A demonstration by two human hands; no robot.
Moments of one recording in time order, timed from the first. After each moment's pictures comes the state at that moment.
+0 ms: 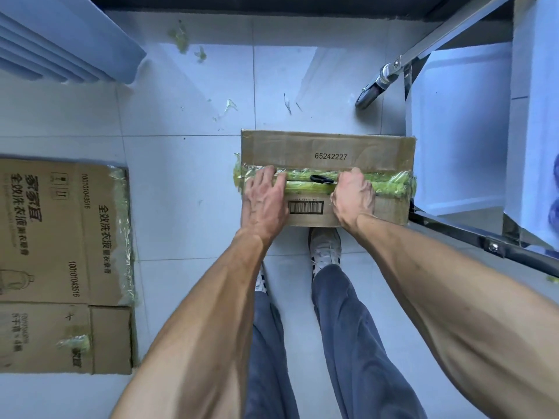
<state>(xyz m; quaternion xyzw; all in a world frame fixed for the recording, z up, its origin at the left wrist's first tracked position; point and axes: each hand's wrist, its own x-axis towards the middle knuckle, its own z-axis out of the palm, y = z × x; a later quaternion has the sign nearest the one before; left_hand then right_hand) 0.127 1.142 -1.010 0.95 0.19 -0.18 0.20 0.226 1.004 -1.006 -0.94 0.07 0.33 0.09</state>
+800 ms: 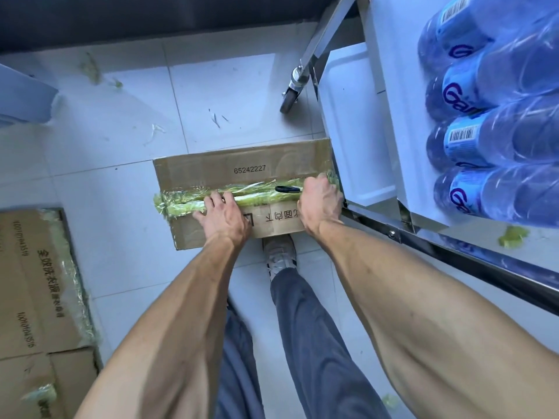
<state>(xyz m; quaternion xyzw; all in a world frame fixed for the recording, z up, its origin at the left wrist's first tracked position) 0.178 1.060 -1.019 0.87 0.26 -0.40 0.12 0.265 0.909 -0.978 -0.95 -0.06 0.30 -0.08</state>
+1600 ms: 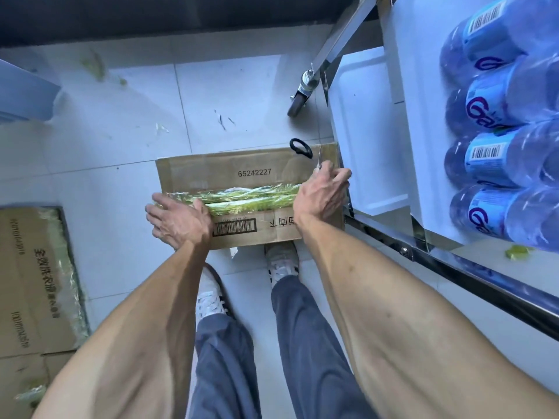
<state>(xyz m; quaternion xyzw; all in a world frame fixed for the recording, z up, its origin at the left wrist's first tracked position) 0.165 1.119 -1.045 0.77 0.60 -0.17 0.16 0.275 0.945 -1.018 -0.96 0.21 0.11 0.13</state>
